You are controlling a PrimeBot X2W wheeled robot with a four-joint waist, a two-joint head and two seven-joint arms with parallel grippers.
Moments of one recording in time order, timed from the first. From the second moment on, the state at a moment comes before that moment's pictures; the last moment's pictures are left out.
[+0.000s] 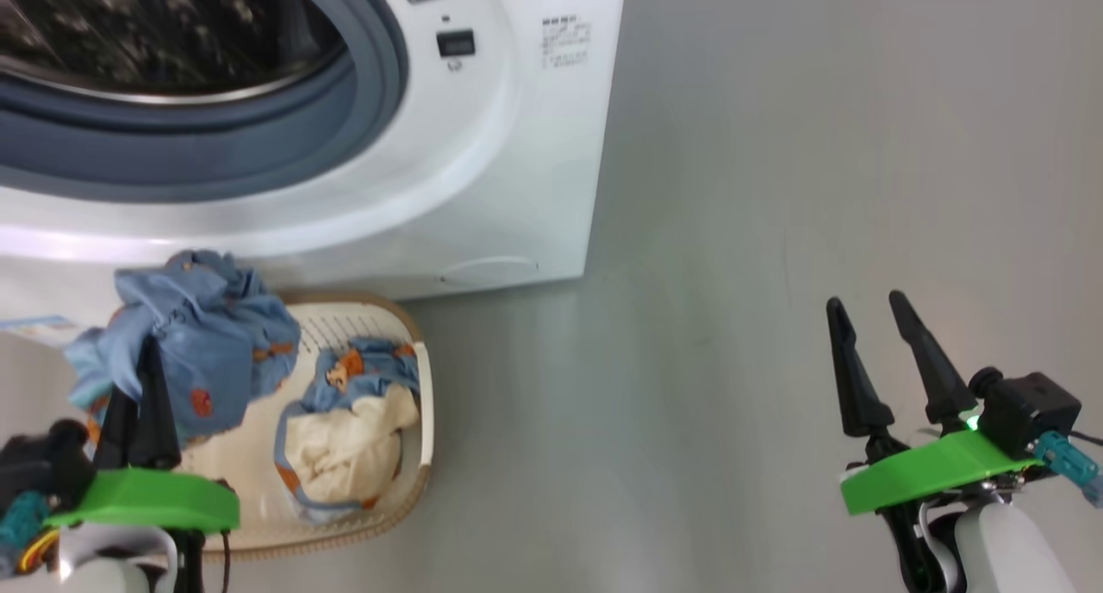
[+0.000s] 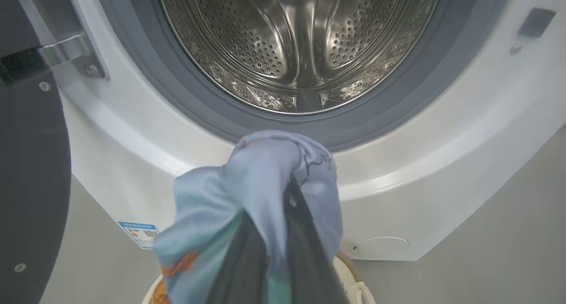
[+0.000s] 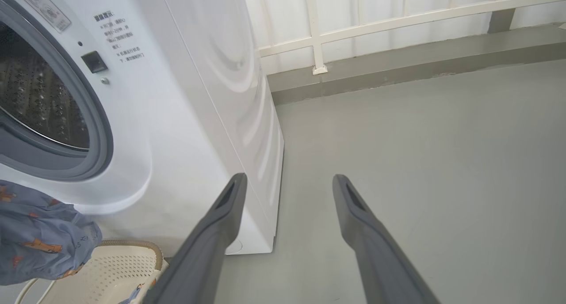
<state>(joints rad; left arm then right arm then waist) -0.26 0.06 0.18 0.31 -0.18 -0.07 -0.26 -0.22 -0.10 0.01 0.19 0.31 0.12 -0.26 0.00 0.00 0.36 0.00</state>
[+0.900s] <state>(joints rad) -0.01 0.03 0.17 0.17 -0.16 -0.06 -0.26 -0.08 -0.11 0.01 0.22 0.31 0.12 -0.26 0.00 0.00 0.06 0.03</state>
